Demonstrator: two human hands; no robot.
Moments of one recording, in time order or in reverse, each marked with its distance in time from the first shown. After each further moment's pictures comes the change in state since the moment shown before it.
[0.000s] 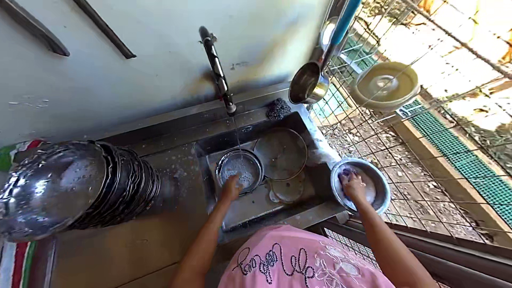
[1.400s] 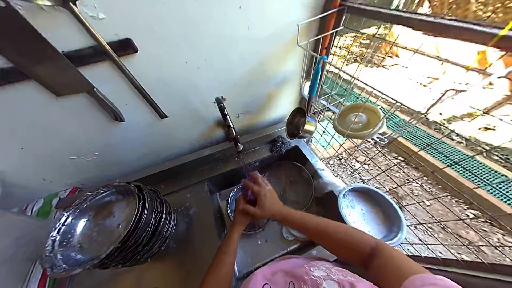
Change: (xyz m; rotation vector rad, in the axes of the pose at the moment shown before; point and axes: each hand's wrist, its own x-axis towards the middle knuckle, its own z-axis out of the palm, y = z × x) left_hand -0.057 0.120 -0.076 -0.465 0.416 0.345; right_hand -0.137 -0.313 0.013 0.368 -0.131 -1.078
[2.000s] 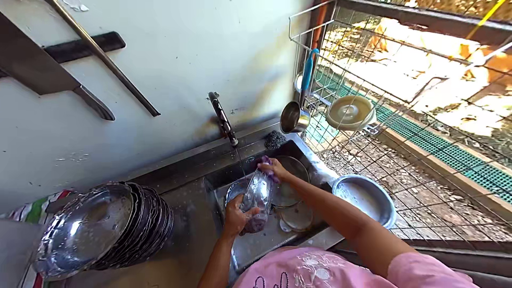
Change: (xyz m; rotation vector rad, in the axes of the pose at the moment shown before) left_hand -0.031 0.027 -0.027 -0.020 -0.038 0.017; right_hand 0.028 0.054 -0.039 0.750 0.079 0.205
